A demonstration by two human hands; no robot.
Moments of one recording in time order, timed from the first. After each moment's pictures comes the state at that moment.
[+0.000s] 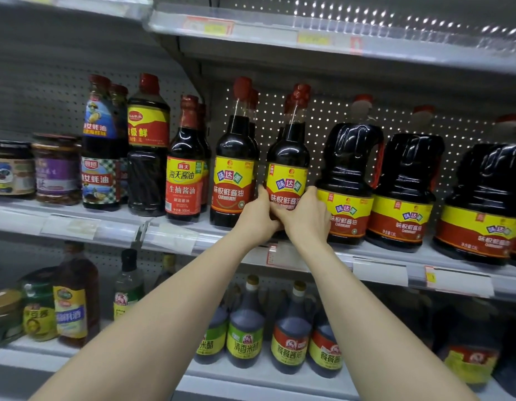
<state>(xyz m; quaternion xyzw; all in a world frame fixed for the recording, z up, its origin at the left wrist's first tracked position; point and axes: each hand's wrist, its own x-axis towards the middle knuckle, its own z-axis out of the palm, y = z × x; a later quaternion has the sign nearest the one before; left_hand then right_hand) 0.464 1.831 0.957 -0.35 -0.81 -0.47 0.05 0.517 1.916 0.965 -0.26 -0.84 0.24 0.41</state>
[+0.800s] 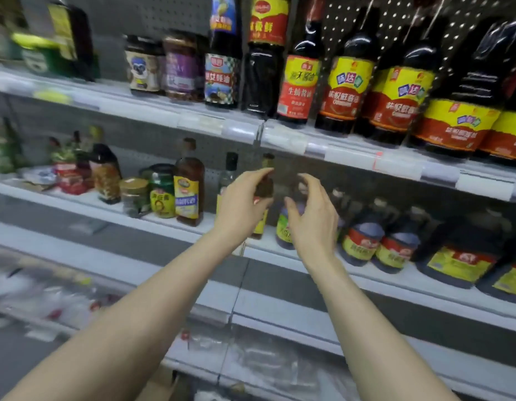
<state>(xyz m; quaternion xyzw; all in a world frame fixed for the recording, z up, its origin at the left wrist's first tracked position) 0.501 1.588 0.817 -0.33 -0.80 -0.45 0.21 0.573 1.713 0.815 -0.10 -0.86 0.25 0.43</state>
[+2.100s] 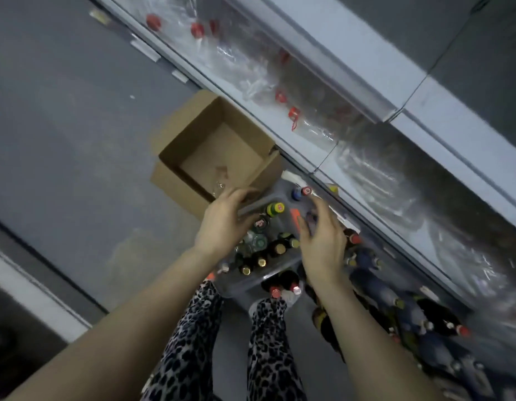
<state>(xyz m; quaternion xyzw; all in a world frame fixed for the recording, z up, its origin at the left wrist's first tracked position) 0.646 1.333 0.319 0.02 -0.91 -0.39 -0.14 0.668 1.521 0.335 -0.12 -0.94 0.31 -0.05</state>
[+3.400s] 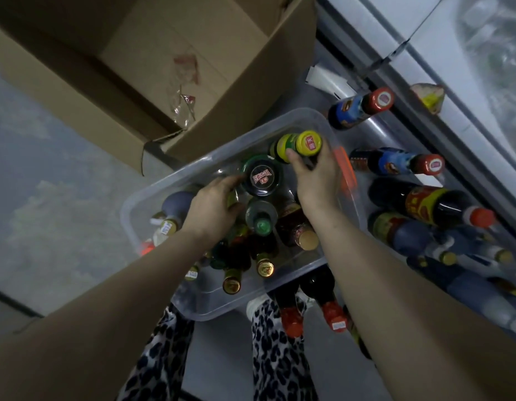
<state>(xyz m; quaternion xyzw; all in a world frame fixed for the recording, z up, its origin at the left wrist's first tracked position) 0.688 1.365 -0.101 0.08 -0.88 -0.33 -0.34 0.634 1.542 -0.100 -0.27 -0.83 0.45 -0.19</state>
